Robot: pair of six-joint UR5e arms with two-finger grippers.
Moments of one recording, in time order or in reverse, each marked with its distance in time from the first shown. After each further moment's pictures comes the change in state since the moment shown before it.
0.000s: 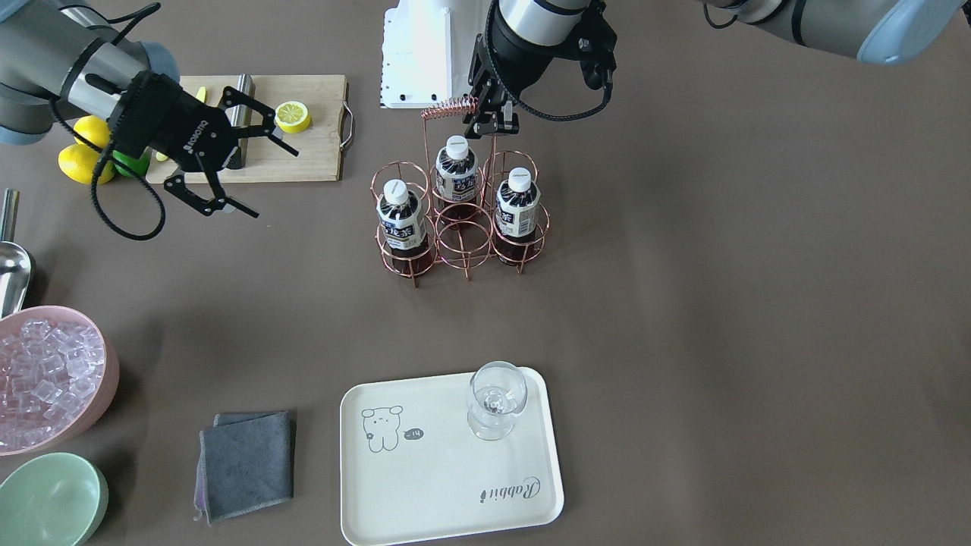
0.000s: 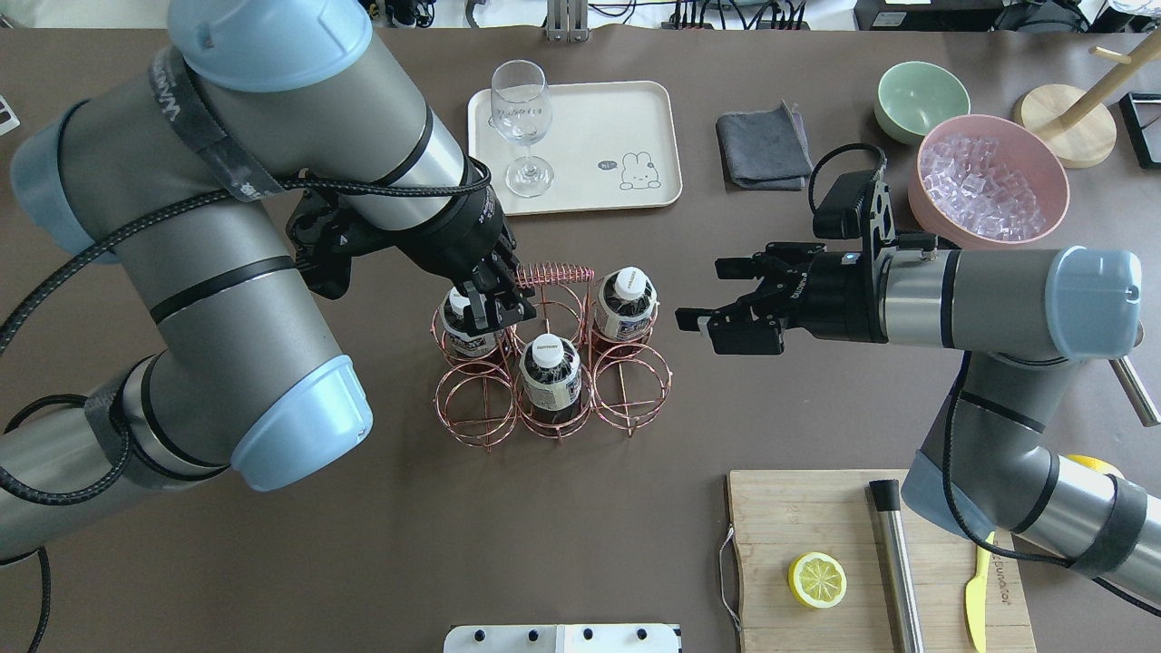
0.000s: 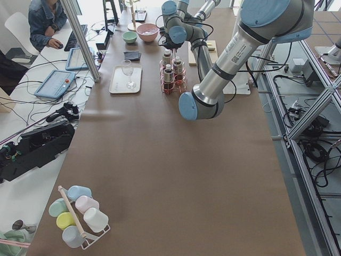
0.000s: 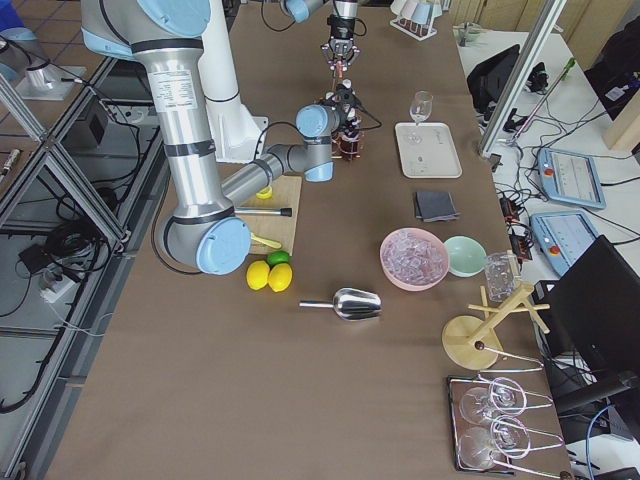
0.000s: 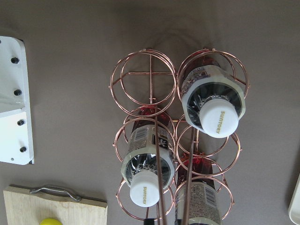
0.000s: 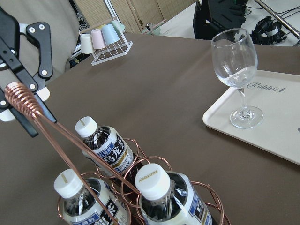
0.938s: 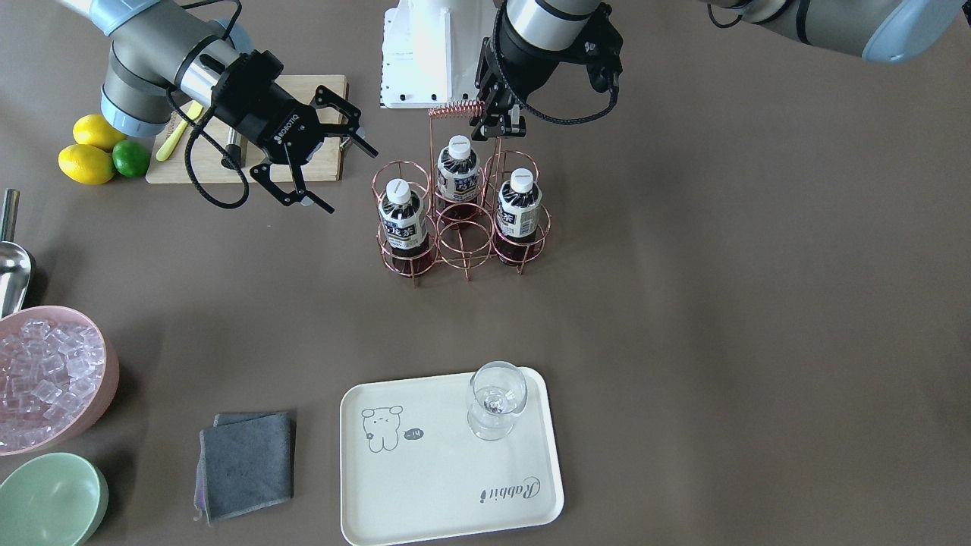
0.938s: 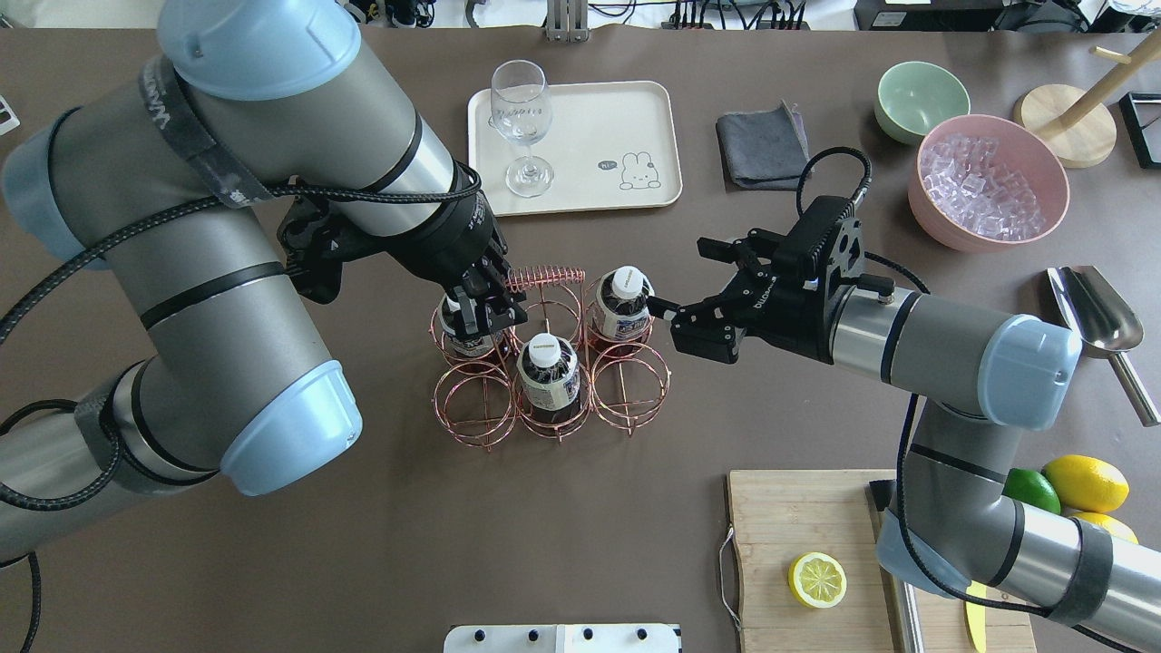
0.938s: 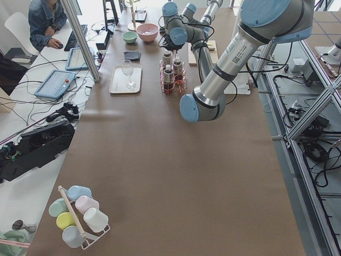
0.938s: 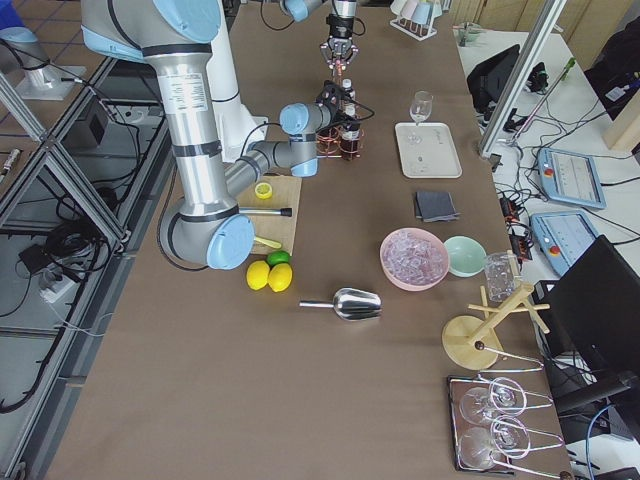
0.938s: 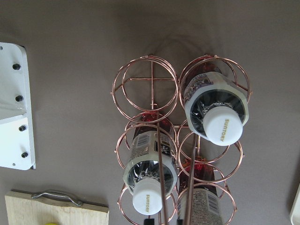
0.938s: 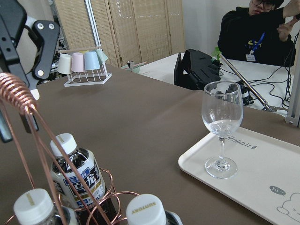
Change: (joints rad) left arm 0.000 0.025 -0.022 -0.001 0.000 0.004; right arm -0.144 0.012 0.012 -0.005 -0.385 -0.214
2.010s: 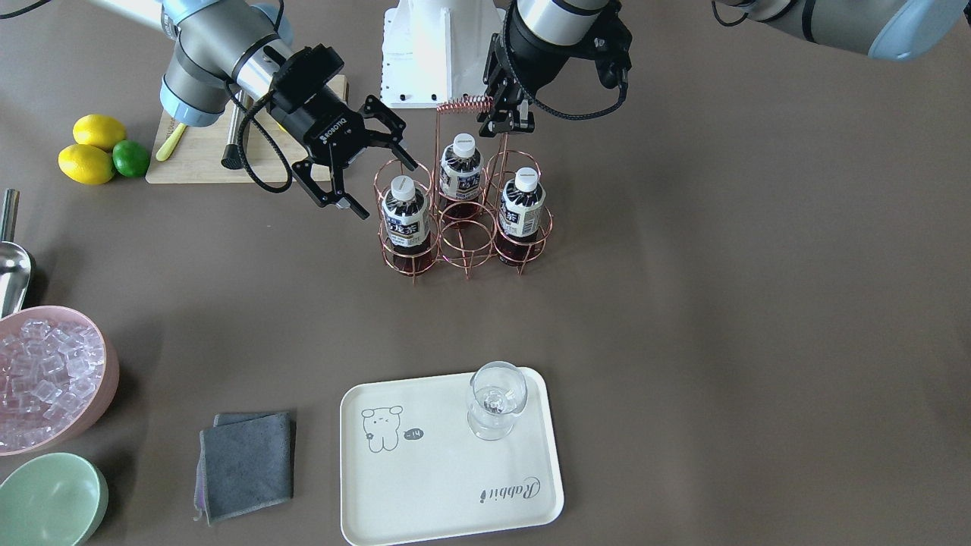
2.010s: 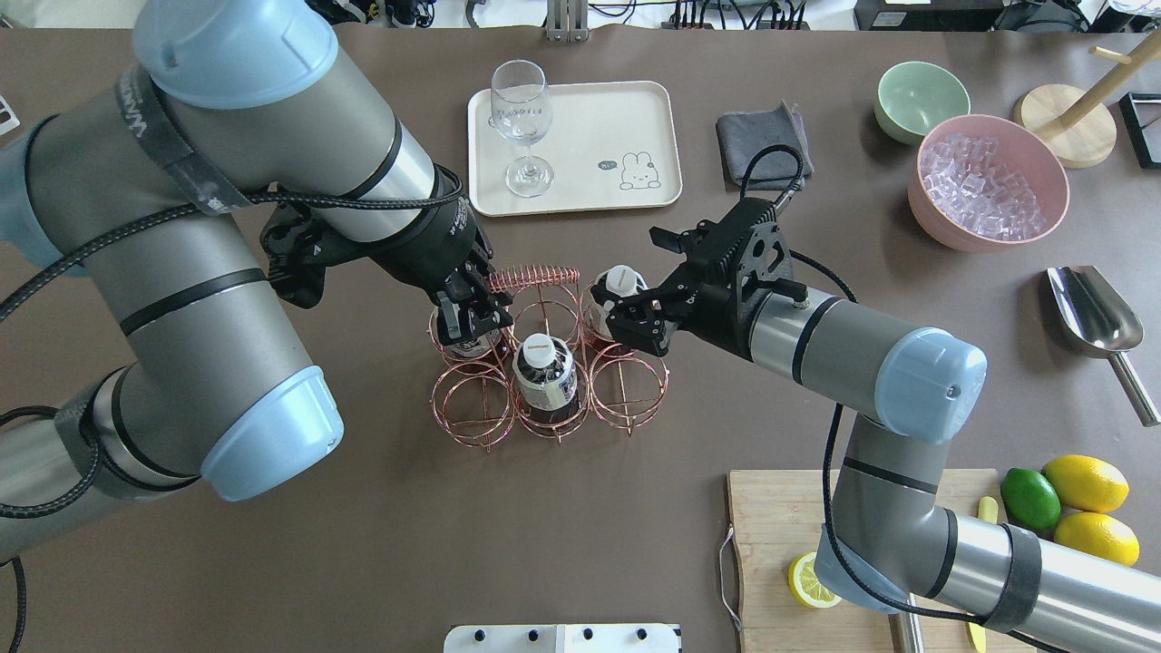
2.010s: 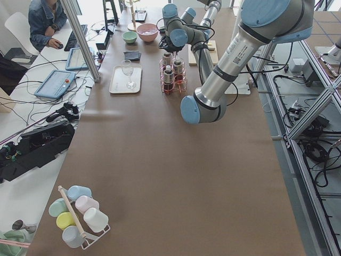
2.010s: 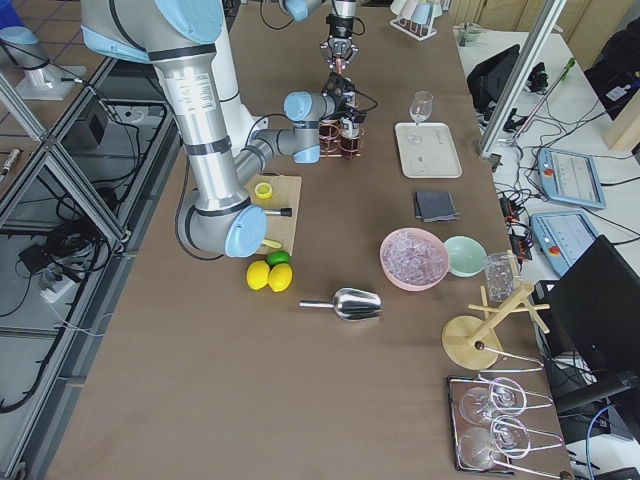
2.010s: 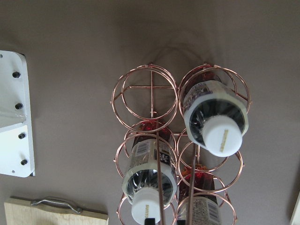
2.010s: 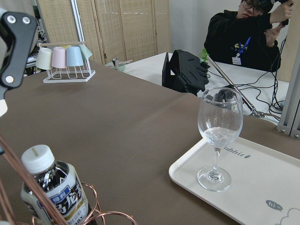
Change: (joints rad) left arm -0.003 0.024 -0.012 0.000 -0.001 0.007; right arm -0.029 0.113 -0.047 -0.119 -0.096 -0.027
